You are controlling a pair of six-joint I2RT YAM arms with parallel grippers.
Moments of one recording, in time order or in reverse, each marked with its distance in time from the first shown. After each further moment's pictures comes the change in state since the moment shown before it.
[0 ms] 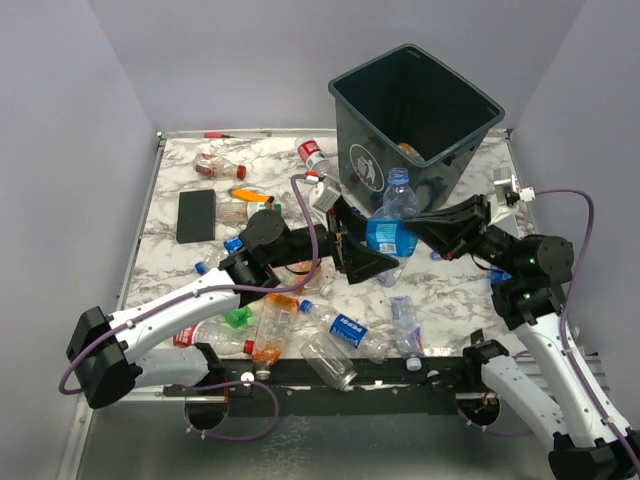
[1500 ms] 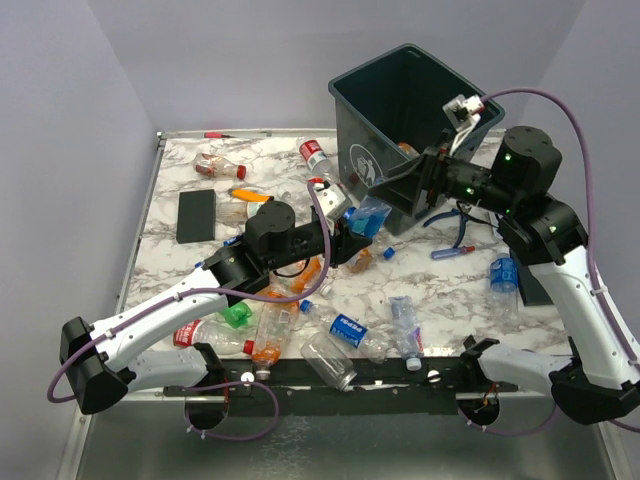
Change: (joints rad) left arm -0.008 -0.056 0.108 -0.501 -0.272 0.443; right arm 0.192 0.428 0.813 -0.955 0.216 -0.254
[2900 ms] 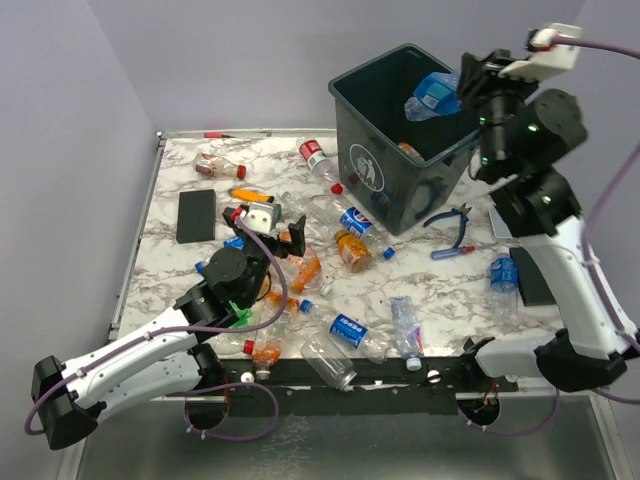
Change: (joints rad) left arm -0.002 -0.319 -0.361 0.246 -0.817 0.172; right arm 0.097 0.153 0.293 0.301 1.149 -0.414
